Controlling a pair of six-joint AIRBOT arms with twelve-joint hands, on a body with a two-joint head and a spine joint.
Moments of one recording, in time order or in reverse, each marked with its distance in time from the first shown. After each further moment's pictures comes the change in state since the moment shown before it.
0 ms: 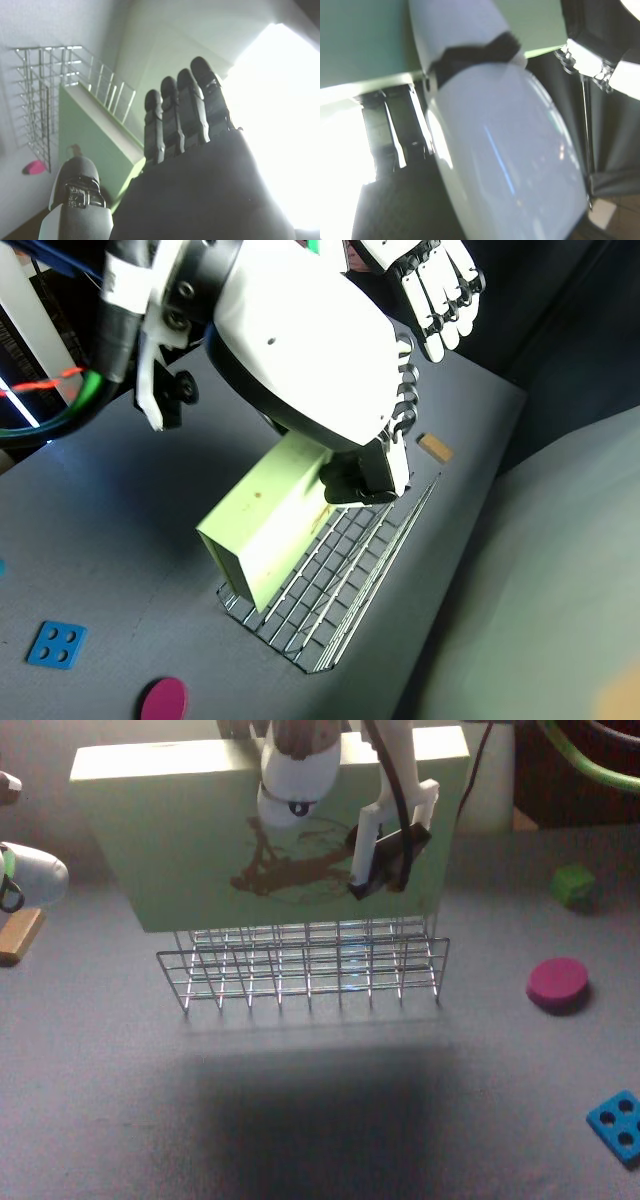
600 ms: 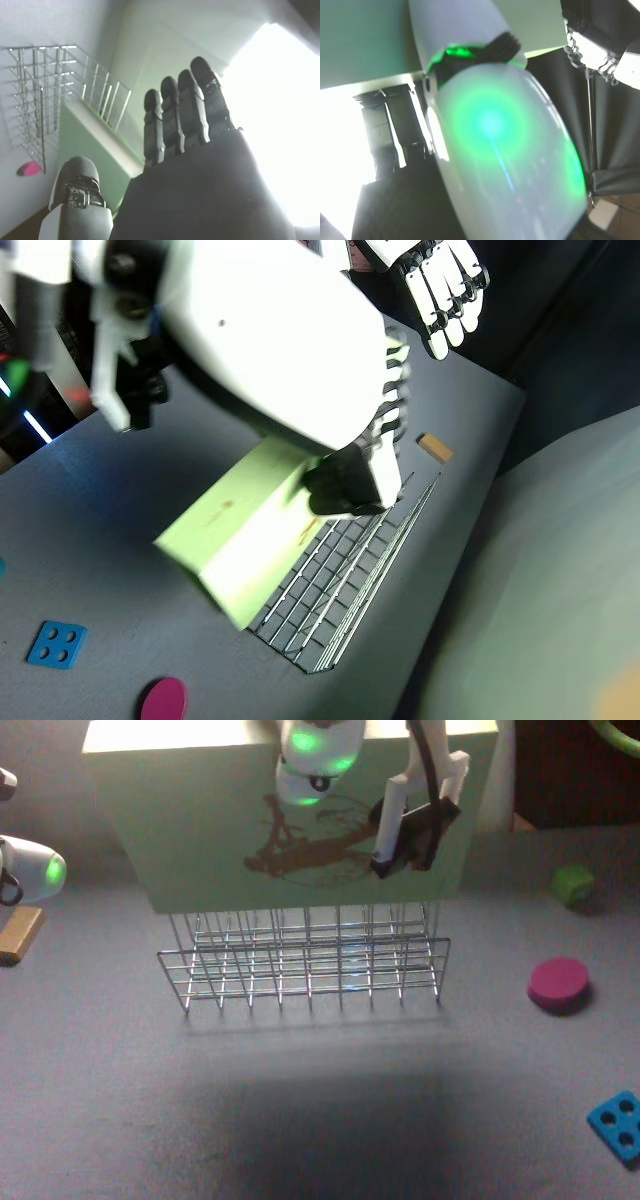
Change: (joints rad) left arm 0.000 0.000 0.000 0.024 -0.001 -0.027; right arm 0.053 0.034 -0.030 0.028 -0.037 -0.038
